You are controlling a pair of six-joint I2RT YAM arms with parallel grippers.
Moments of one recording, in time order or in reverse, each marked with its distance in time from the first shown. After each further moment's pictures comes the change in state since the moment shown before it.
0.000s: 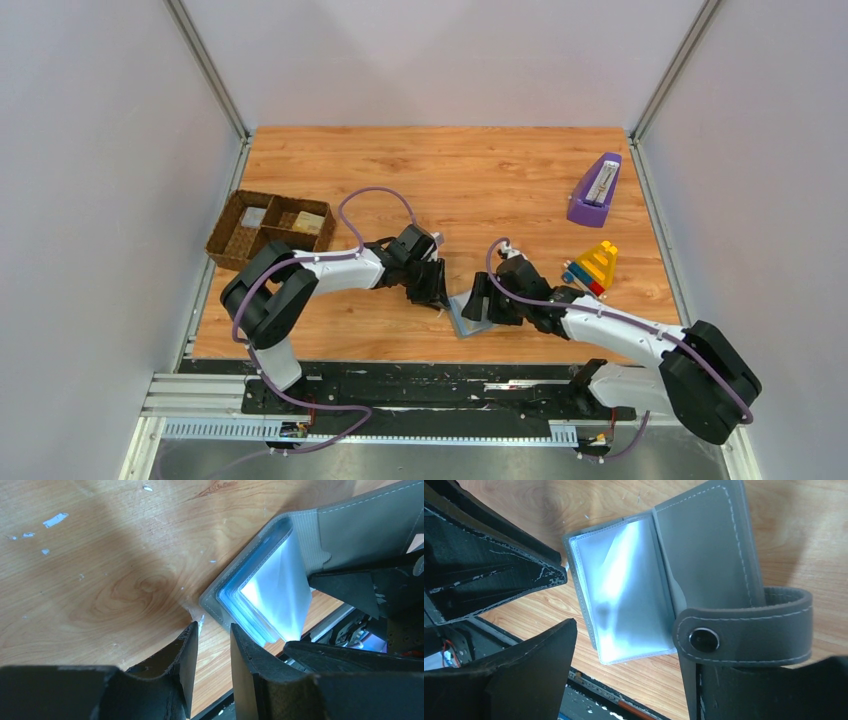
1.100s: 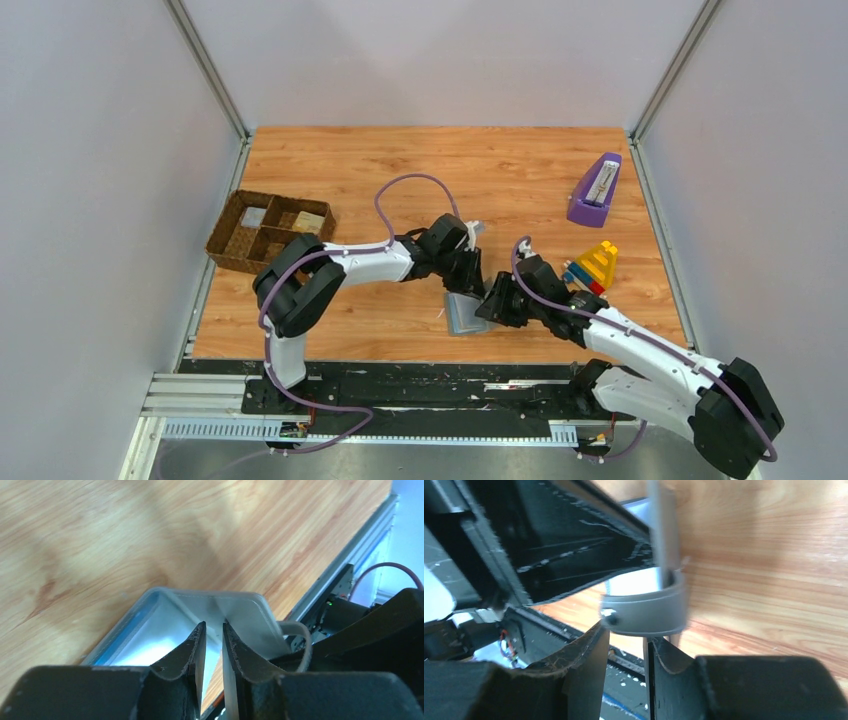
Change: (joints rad) left arm -0.089 0.160 0.231 0.139 0.080 0.015; right arm -0.016 -0.202 0.023 -0.163 -0.053 0.129
